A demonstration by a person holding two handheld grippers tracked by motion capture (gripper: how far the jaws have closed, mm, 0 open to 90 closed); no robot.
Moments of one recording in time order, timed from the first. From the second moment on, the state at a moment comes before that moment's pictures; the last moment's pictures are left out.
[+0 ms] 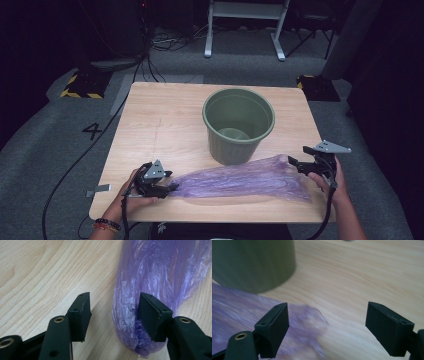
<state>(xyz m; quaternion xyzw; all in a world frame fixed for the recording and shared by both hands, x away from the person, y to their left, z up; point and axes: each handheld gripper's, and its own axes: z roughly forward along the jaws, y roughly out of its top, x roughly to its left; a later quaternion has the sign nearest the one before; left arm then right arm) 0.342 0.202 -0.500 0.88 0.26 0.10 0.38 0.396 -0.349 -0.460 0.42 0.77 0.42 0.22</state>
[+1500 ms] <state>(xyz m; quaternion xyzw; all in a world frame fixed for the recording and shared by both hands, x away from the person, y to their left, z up) 0.351 0.208 -0.504 0.87 0.30 0.12 0.37 0.422 -0.219 -0.439 0.31 0.82 0.44 0.18</state>
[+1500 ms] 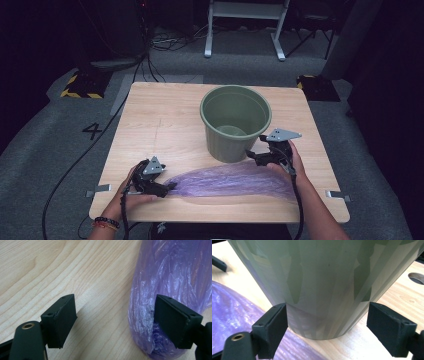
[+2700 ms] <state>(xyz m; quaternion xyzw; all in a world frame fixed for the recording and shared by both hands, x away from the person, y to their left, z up) 0.350 0.207 -0.504 0.87 0.31 0.13 0.37 0.377 -0.260 -0.448 0.31 0.85 0.38 0.18</state>
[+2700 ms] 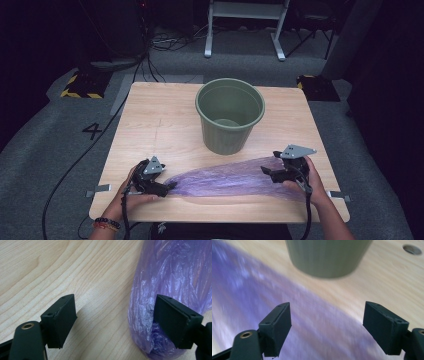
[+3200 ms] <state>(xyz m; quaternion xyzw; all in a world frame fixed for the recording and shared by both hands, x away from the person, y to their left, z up) 0.352 0.197 -0.504 0.87 0.31 0.13 0.37 0.347 -0.267 -0.486 0.29 0.89 0.33 0.16</state>
